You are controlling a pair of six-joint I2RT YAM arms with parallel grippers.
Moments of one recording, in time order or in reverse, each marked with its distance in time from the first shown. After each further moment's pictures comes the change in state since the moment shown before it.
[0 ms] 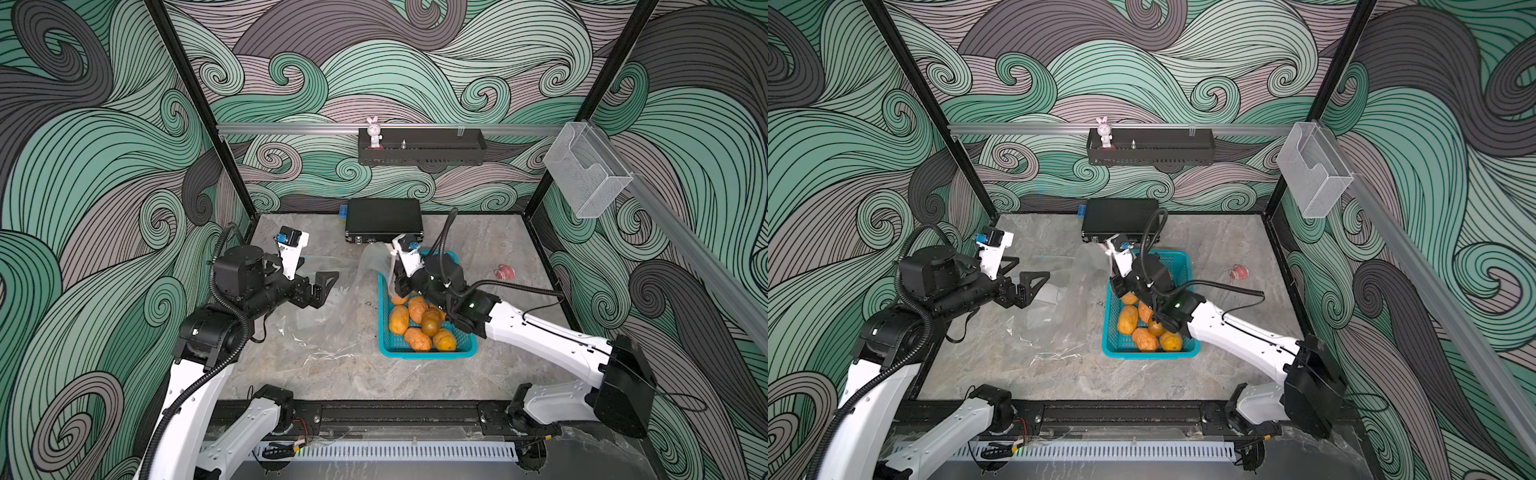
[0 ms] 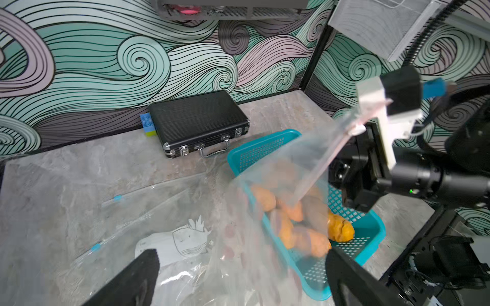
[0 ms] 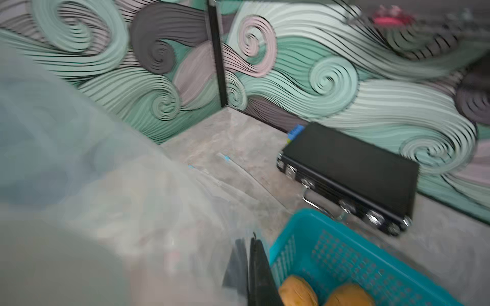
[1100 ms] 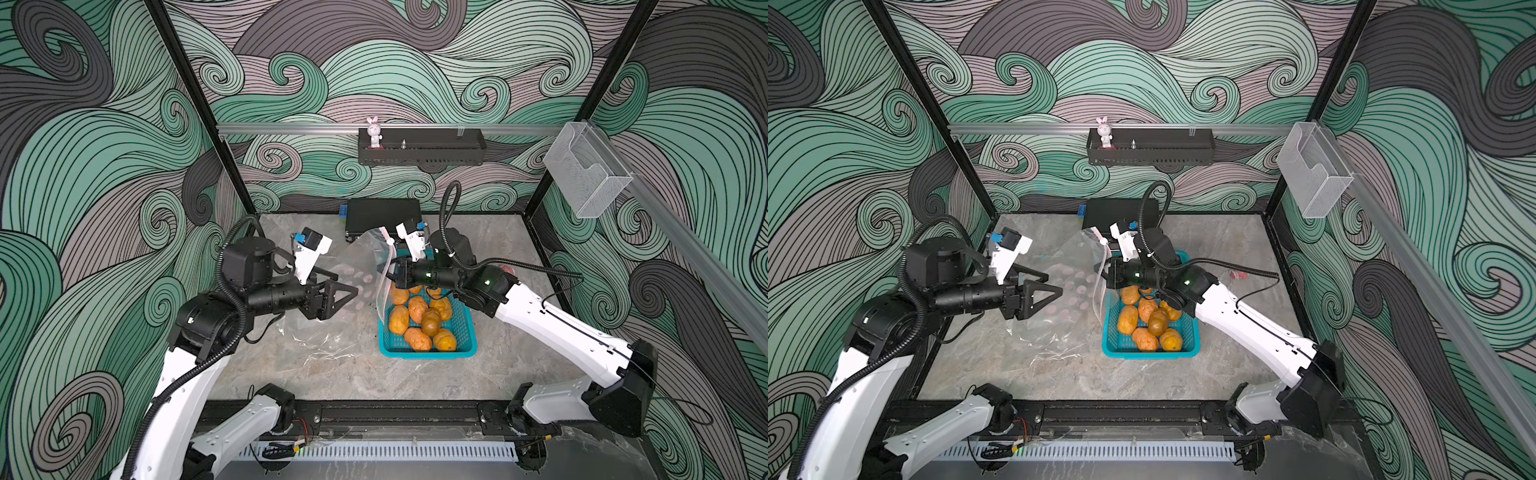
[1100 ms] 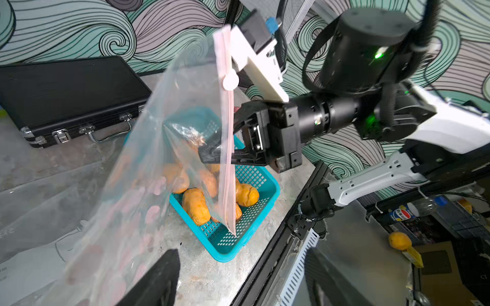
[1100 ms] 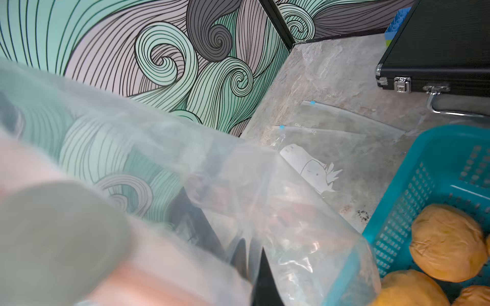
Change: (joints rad) left arm -0.200 0.089 0.109 -0.140 0.239 -0.092; right arm -0.008 0.024 0.275 -0.336 -0.437 0.543
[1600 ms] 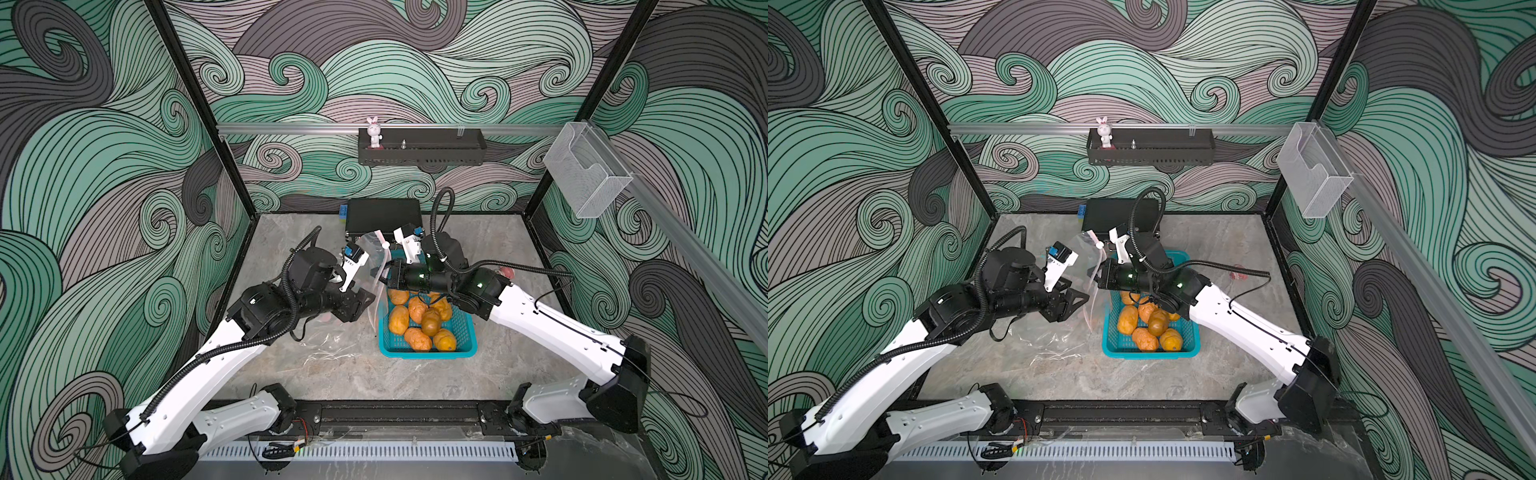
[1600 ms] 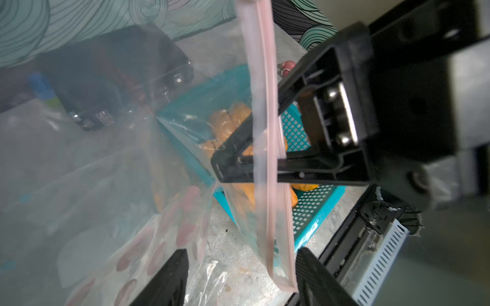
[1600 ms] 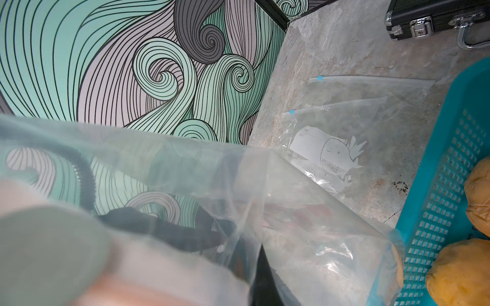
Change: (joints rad) left arm -0.291 0.088 -0.148 0.150 -0.479 0.001; right arm 0.036 0.017 0.003 0.000 0.021 0.209
